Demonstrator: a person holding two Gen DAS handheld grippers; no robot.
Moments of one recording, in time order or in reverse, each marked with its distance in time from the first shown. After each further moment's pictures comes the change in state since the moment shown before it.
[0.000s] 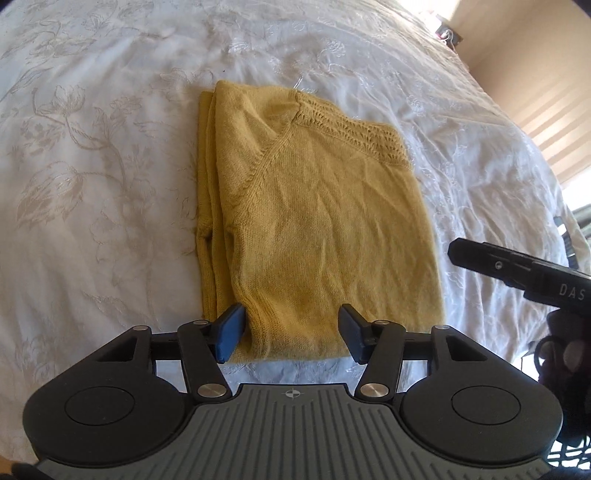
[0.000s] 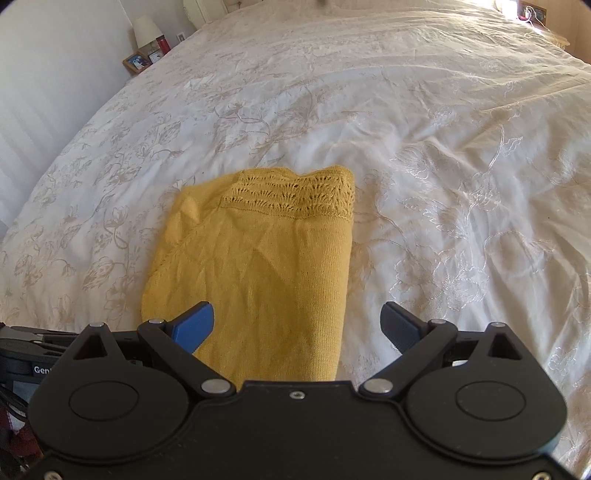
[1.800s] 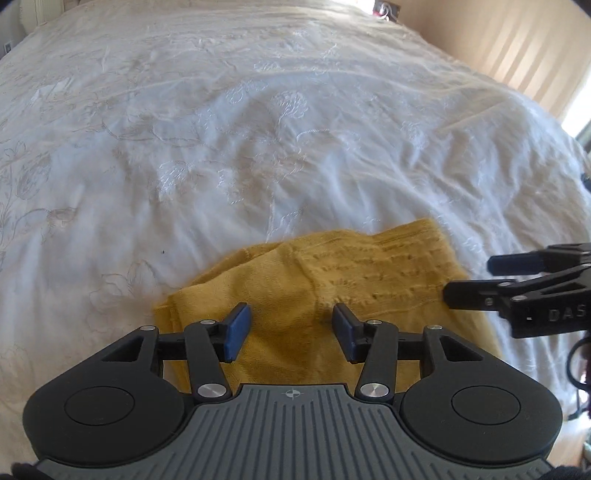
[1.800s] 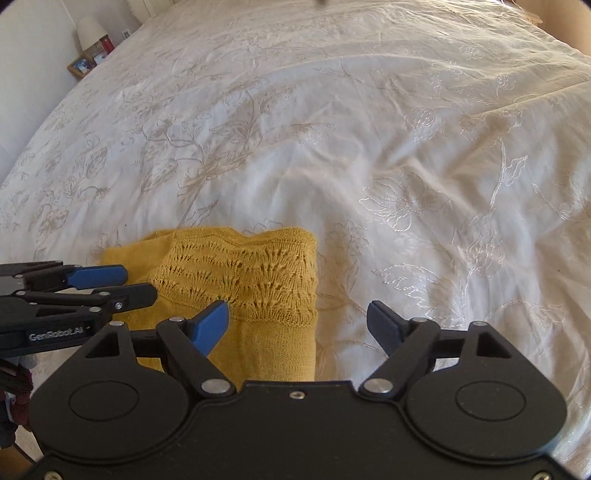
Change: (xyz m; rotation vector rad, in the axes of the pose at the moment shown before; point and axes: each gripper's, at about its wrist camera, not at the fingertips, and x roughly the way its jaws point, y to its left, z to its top) left arm 0.078 -0.024 0.138 0.388 -0.045 0.129; right arm 0.078 -0.020 0.079 0.075 0.070 -0.121
